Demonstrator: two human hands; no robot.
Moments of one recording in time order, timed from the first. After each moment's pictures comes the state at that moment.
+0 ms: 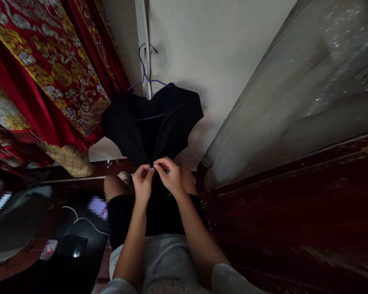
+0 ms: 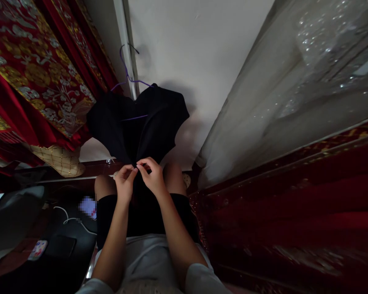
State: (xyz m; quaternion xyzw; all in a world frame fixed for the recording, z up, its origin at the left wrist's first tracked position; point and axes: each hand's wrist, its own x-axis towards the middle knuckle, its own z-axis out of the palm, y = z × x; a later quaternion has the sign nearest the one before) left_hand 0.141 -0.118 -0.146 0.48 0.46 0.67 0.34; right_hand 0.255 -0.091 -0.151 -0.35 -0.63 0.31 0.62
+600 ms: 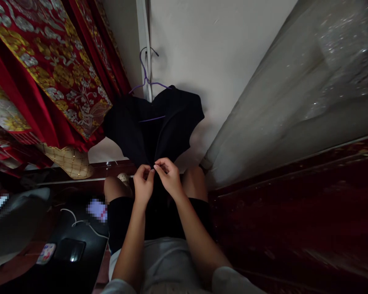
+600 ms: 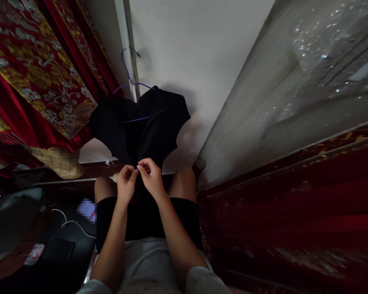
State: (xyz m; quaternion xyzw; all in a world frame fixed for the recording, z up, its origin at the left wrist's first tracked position) left_hand 0.136 -0.116 -0.139 0.55 0.51 0.60 0.28; right_hand 0.247 -0.087 -0.151 -0.38 -0.57 0.38 0.62
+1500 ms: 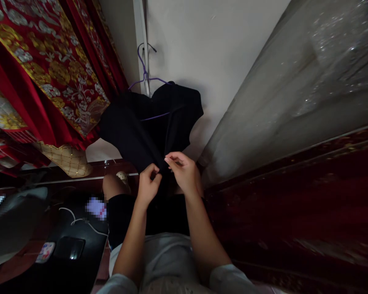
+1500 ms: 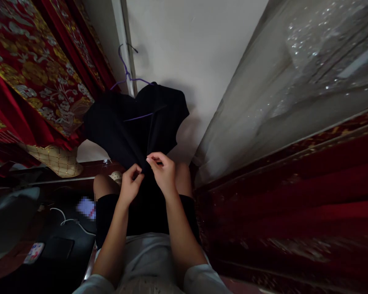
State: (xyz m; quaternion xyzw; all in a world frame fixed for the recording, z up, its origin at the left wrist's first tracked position) left_hand 0.147 -0.128 -0.127 0.64 0.47 0.52 0.33; right_hand 0.284 -0.099 -0.116 -0.44 -0.52 0.36 0.64
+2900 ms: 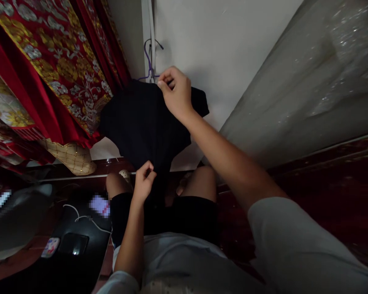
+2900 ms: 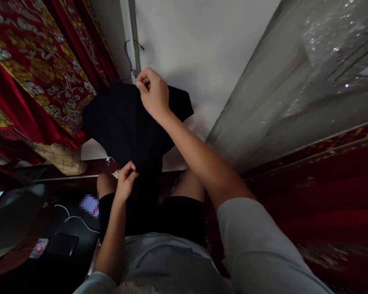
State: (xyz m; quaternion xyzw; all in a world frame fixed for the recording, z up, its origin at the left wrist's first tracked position) left_hand 0.116 -0.126 -0.127 0.60 0.45 0.54 0.39; right_hand 0.267 0.084 0.028 -0.36 -0.71 0.00 0.60
